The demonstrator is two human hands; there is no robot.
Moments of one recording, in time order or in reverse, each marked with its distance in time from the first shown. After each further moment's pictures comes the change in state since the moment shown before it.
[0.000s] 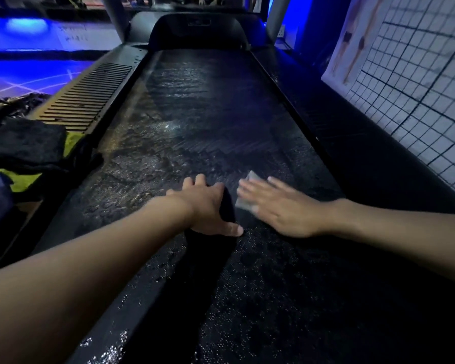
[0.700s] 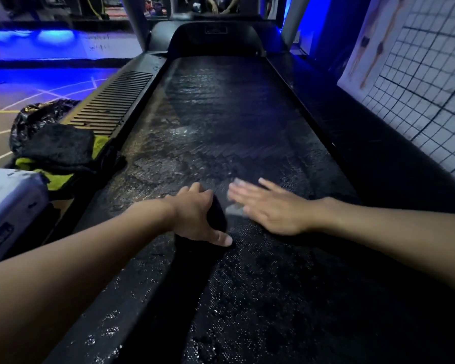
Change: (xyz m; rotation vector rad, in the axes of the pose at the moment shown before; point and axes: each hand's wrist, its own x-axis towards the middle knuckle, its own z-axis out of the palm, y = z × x) left_hand -0.020 -0.040 0.003 -0.027 -0.008 0.023; right_hand 0.035 -0.027 -0.008 -0.041 0.002 -0.077
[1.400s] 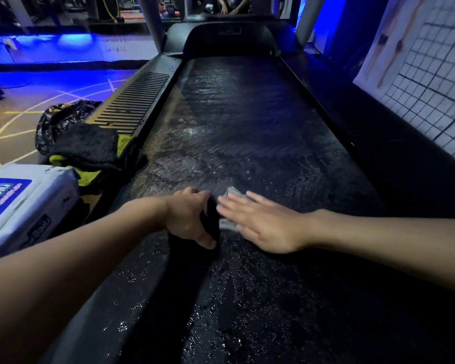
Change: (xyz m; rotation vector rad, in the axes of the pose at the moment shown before) left_hand -0.020 -0.040 0.004 -0.026 -0.030 -0.035; right_hand 0.019 -0.052 0.006 0.047 -0.017 -0.129
